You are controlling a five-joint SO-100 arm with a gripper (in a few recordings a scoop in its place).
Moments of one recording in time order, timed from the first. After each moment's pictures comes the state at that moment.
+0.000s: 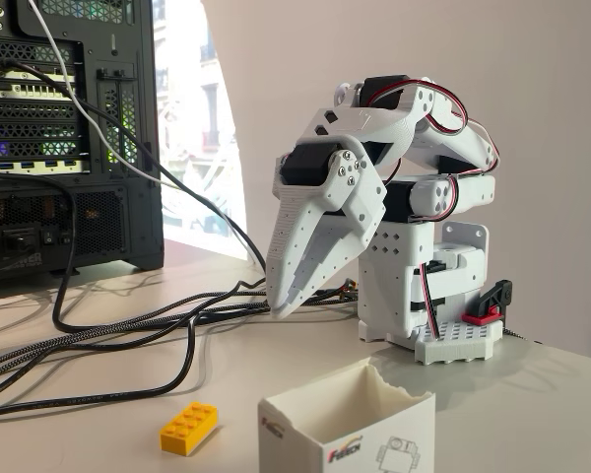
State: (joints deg) arm -5.8 183.8 164.9 66.7 2.5
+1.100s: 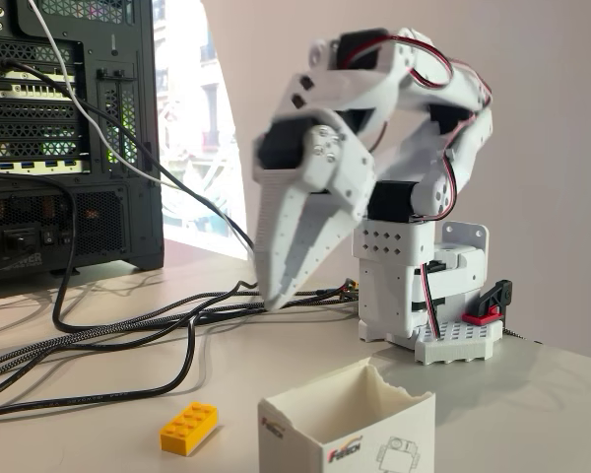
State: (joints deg) arm -5.5 150.6 145.5 64.4 9.2
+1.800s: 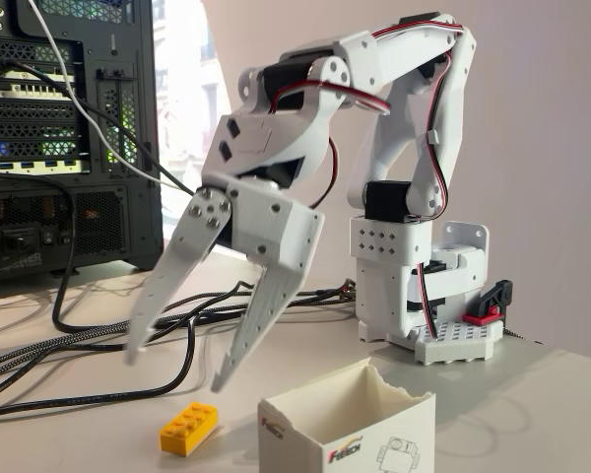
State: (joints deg) arm -2.6 118.3 138.3 50.2 42.6
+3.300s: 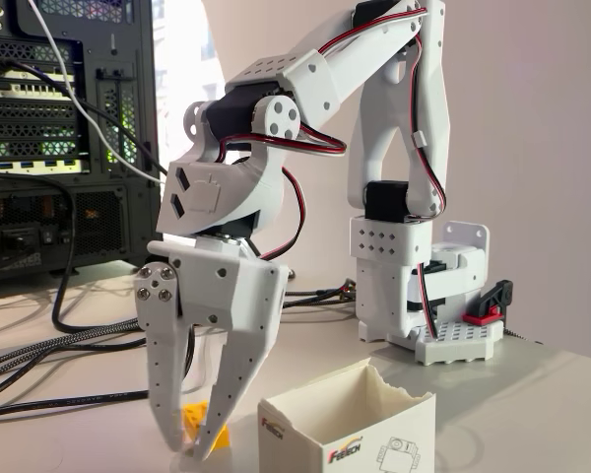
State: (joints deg) arm -2.5 96.2 124.9 52.2 48.7
